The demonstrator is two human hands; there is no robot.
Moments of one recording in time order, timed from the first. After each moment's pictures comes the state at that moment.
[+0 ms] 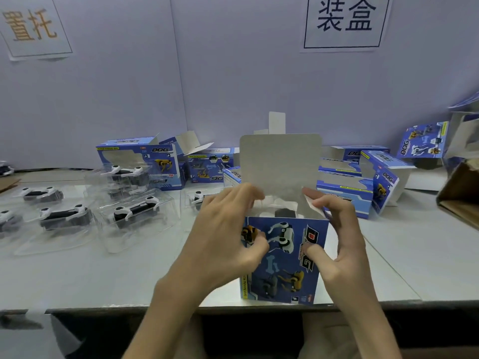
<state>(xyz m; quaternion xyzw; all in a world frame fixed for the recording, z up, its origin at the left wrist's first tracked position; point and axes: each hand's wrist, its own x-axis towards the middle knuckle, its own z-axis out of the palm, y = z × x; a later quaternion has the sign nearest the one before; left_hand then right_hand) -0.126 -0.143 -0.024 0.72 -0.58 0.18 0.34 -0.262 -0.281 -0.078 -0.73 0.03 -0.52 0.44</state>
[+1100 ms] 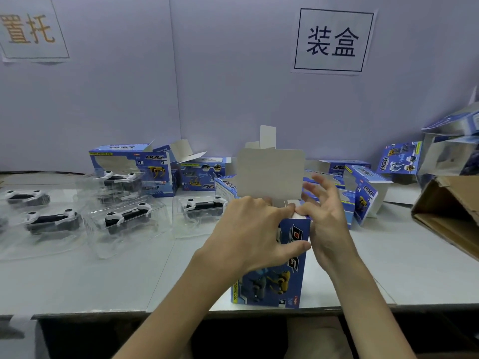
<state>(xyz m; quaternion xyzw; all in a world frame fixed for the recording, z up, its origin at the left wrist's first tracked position) -0.147 -0.185 -0.003 0.71 -0.61 0.31 0.14 -0.231 -0.319 -0.033 -0.58 0.12 -0.49 0.64</state>
